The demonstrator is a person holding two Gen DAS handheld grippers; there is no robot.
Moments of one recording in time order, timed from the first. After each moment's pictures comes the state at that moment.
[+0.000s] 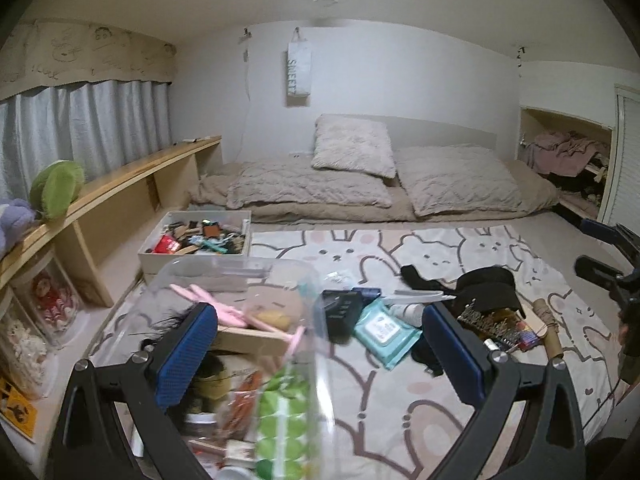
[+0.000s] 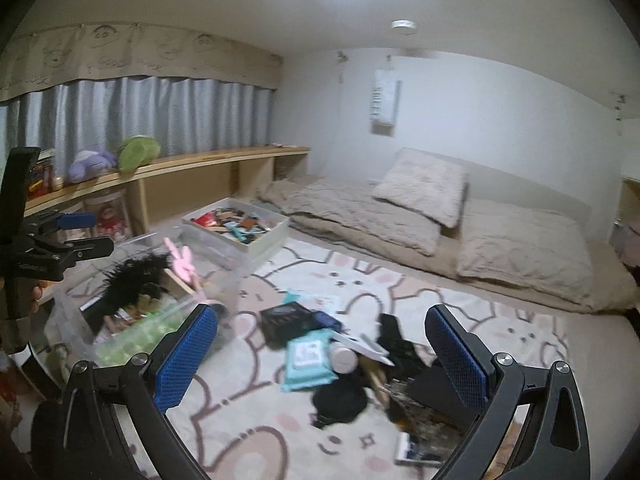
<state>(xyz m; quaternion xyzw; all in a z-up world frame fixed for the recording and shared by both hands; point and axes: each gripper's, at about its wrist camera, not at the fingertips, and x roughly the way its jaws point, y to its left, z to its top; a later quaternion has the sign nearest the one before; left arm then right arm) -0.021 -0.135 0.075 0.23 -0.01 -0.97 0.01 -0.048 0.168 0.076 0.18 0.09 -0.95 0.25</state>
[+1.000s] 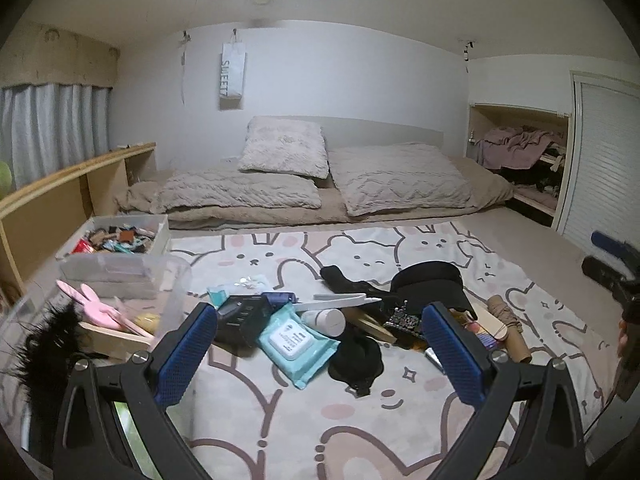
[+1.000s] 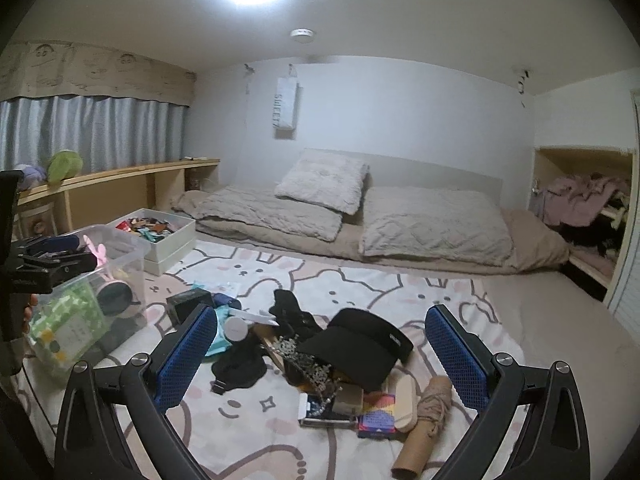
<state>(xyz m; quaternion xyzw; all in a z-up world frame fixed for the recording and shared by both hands) -0.060 -0.033 0.014 0.21 0.00 -0.97 -0.09 -0.037 0.285 0.009 0.16 0.05 -0.98 0.12</state>
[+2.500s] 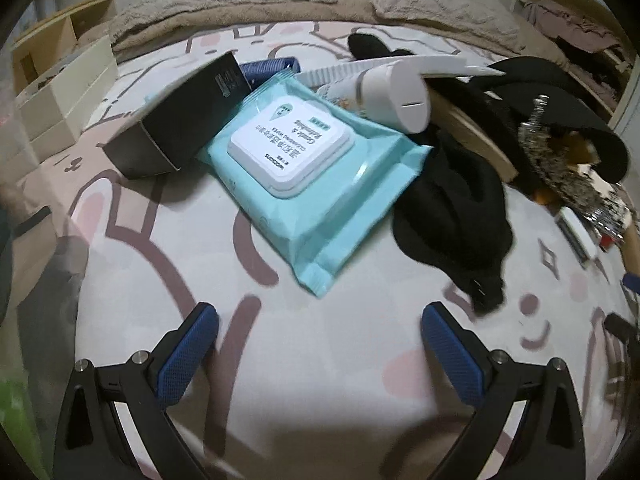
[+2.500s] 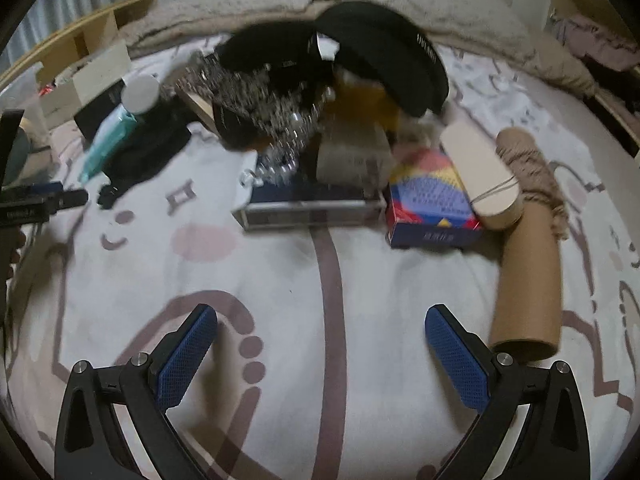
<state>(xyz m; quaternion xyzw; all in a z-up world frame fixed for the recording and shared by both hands) -0.224 -0.023 -0.221 0.50 -0.03 -0.87 -0.06 -0.138 0.289 -0.218 0.49 0.03 -0.87 0.06</state>
